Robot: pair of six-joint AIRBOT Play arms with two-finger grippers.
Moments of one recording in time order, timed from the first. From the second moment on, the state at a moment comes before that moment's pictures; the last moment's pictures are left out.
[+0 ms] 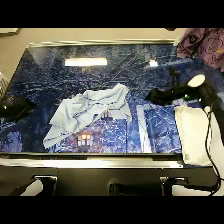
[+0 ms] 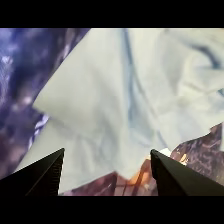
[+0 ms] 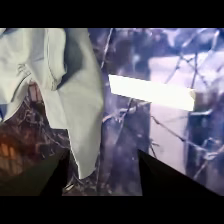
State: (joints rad) left arm 0.46 -1.09 1.00 1.01 -1.25 -1.47; right arm -0.08 -1.51 1.27 -0.84 1.20 1.29
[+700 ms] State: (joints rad) left arm 0.53 -1.03 0.81 1.21 -1.25 -1.54; right arm 0.16 -1.67 1.14 -0.67 1.06 1.24
